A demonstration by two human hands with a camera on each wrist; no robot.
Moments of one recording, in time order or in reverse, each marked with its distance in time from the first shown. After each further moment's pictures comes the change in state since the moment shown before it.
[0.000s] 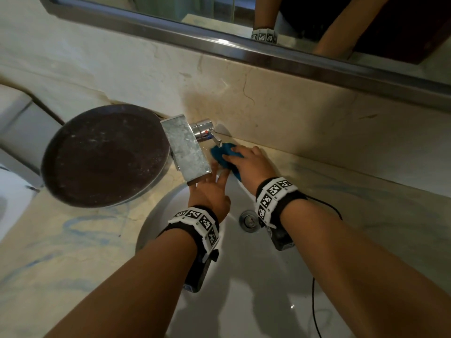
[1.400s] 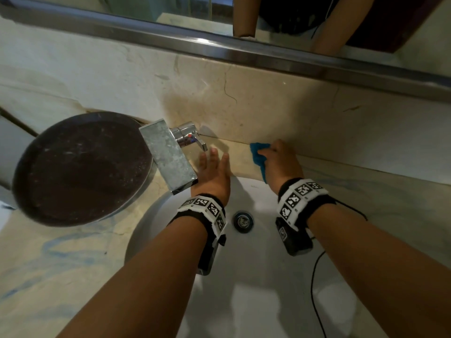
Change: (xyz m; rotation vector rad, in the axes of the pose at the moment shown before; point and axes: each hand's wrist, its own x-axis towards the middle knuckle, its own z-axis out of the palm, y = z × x) left_hand 0.036 0.028 -0.017 -0.147 -0.024 -0.040; right_hand -0.027 0.048 -0.020 -0.072 0.156 0.318
